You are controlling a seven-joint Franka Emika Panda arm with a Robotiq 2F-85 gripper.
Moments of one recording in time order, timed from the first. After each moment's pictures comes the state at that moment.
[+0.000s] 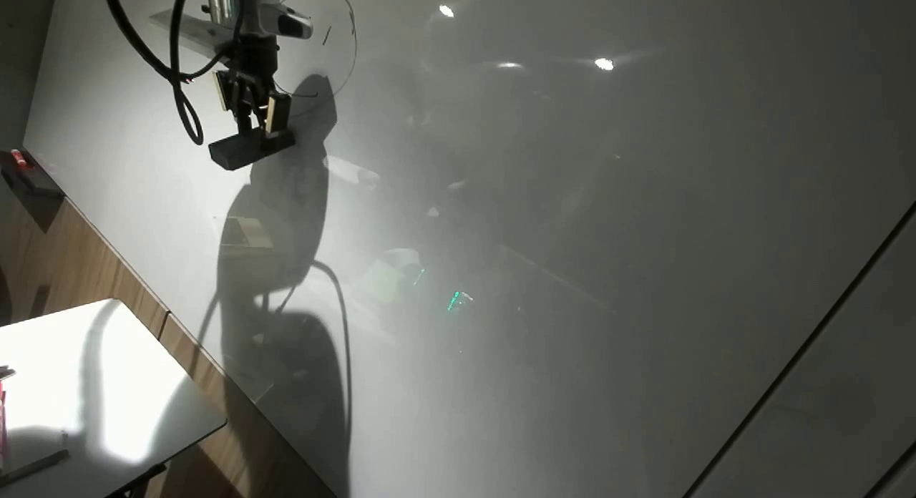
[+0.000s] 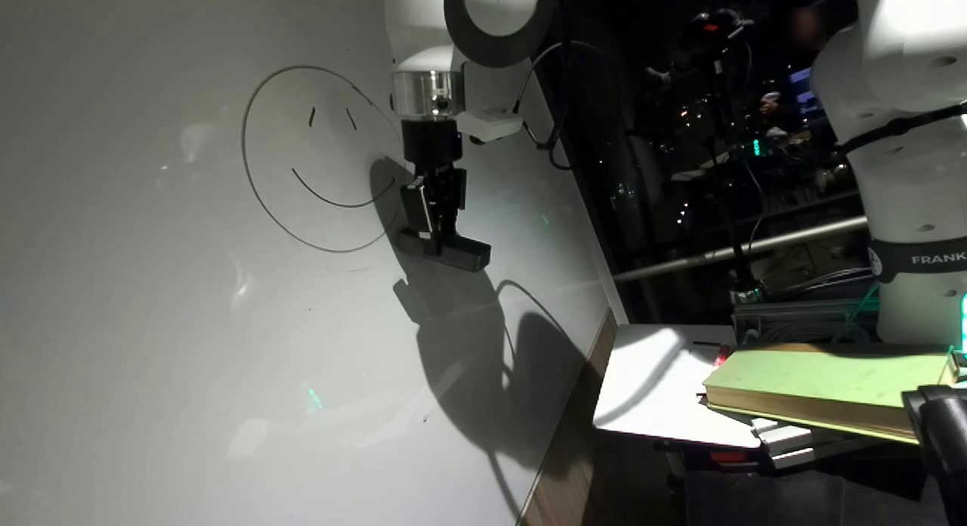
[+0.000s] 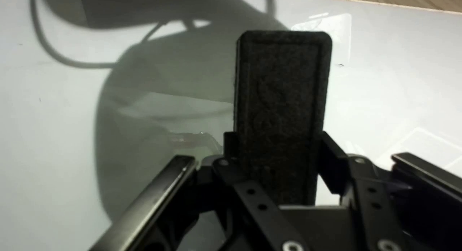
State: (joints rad) arm 0.08 -0.26 0.19 -2.32 -0.17 2.48 0.30
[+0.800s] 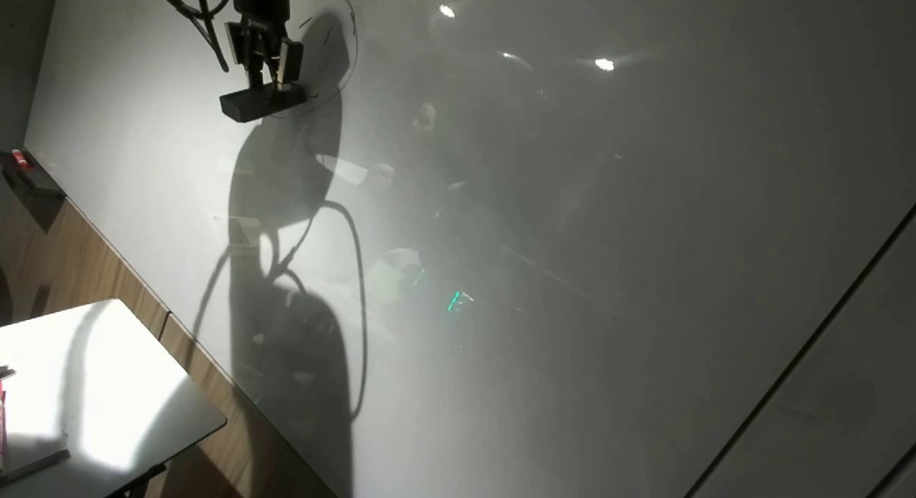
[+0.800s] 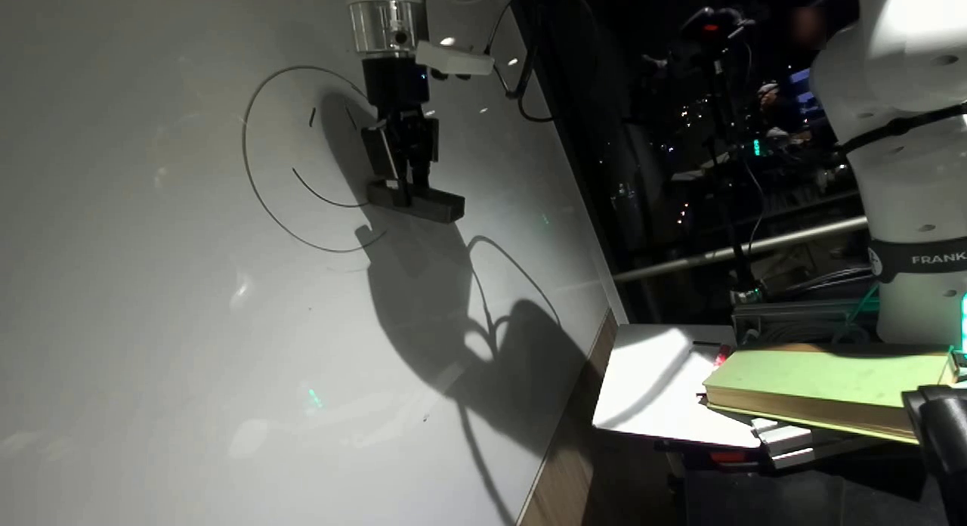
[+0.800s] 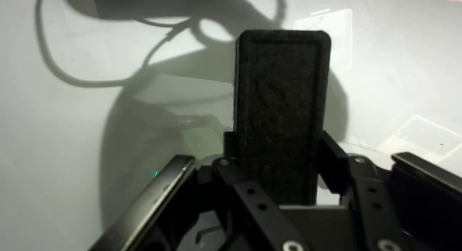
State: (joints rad) arm 0.09 -0.28 0.21 -2.13 -0.17 2.25 0.33
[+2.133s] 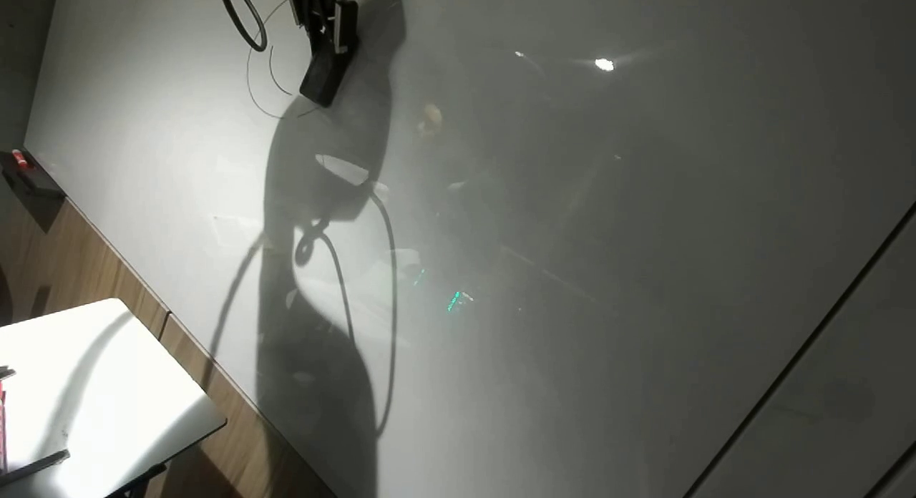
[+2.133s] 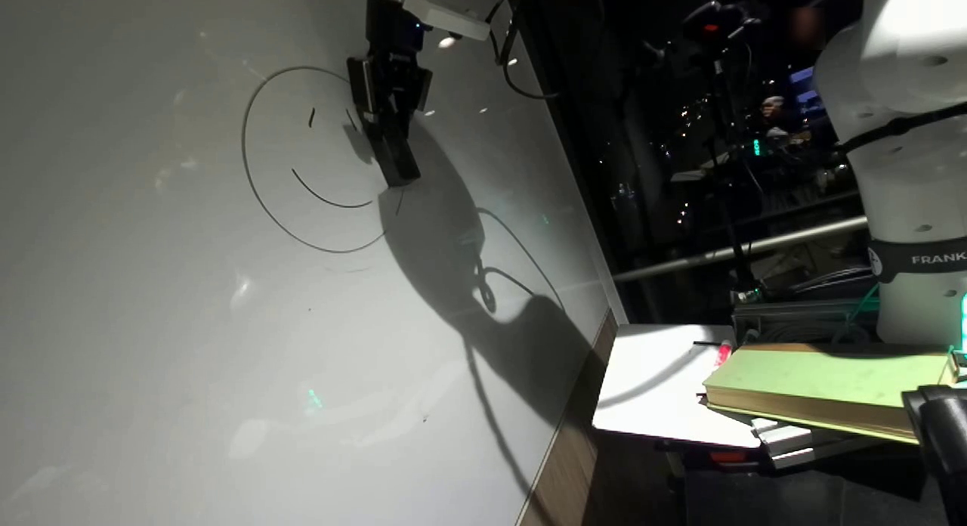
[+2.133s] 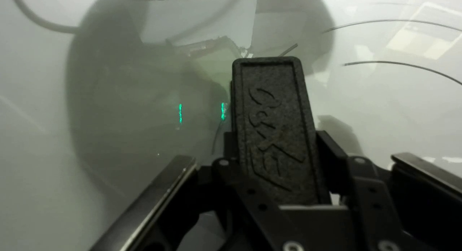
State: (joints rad) arm 0.05 -0.36 0.12 -2.09 -0.11 2.38 0.33
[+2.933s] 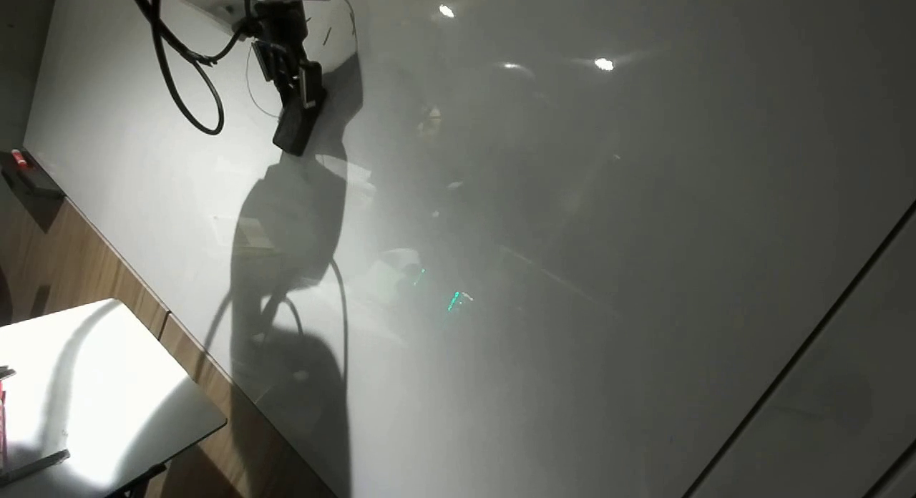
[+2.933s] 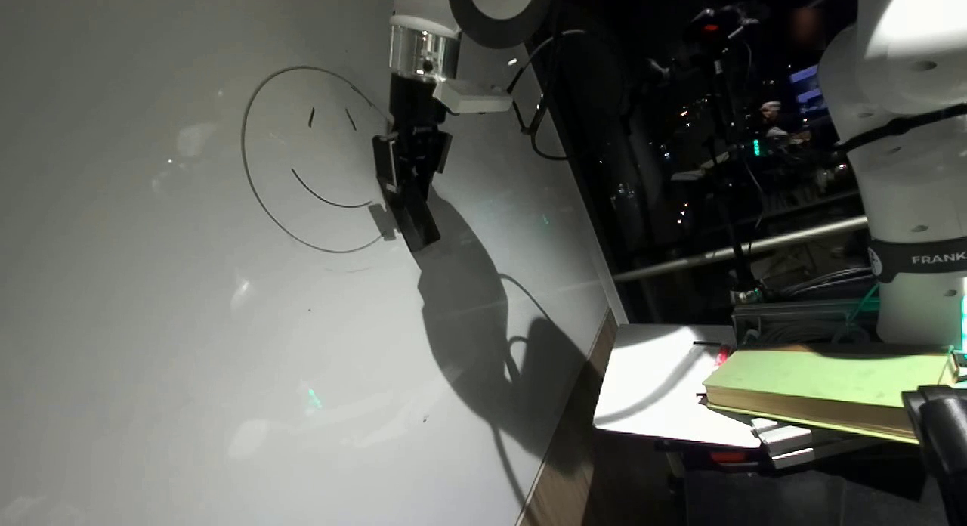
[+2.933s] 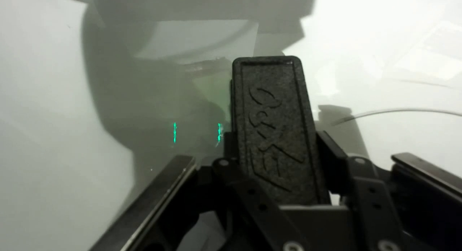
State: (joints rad) arm -0.01 -0.33 0.21 -2.32 -0.22 2.64 0.45
